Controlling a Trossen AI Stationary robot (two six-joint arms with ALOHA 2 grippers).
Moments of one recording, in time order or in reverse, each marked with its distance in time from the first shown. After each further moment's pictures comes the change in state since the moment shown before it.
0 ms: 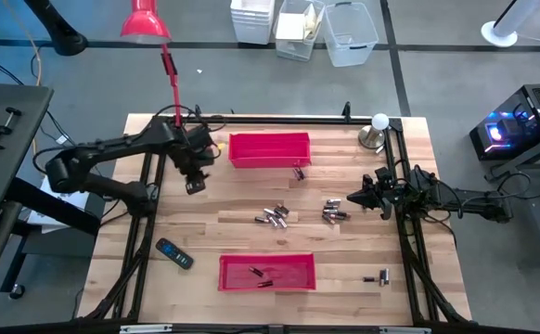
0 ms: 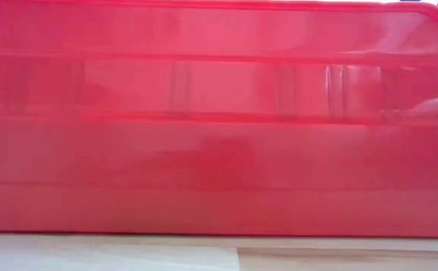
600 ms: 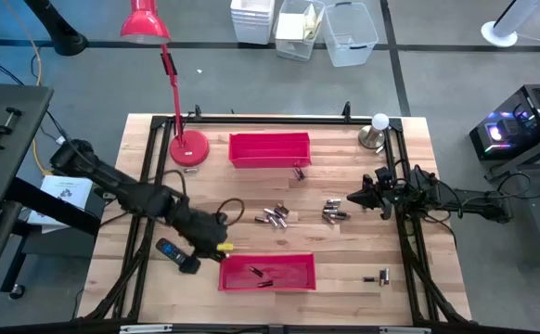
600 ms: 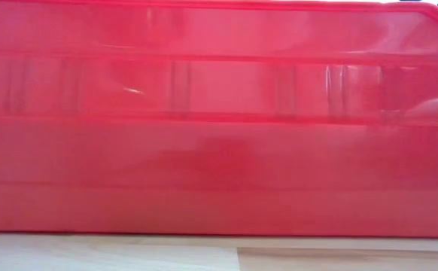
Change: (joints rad) left arm -0.928 0.068 0.093 0.520 -0.064 -0.385; right arm 0.000 -0.001 0.000 0.000 0.000 0.000
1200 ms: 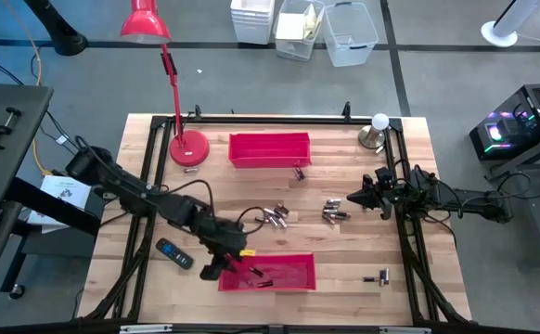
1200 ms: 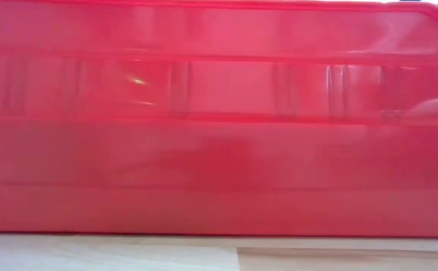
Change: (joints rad) left arm 0.055 0.186 0.058 0.068 0.096 -0.020; right arm 0.000 0.001 0.000 0.000 0.000 0.000
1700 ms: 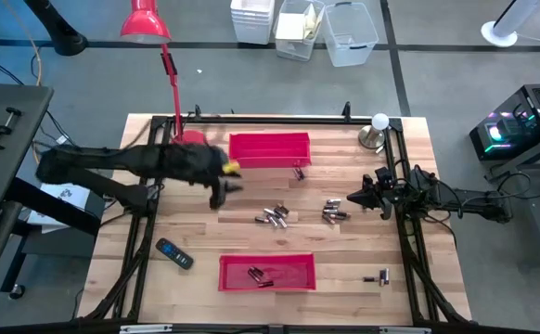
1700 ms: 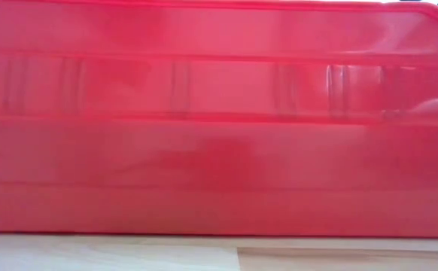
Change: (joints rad) left arm 0.426 -0.406 -0.084 0.008 -0.317 -0.031; right arm 0.000 0.001 0.000 0.000 0.000 0.000
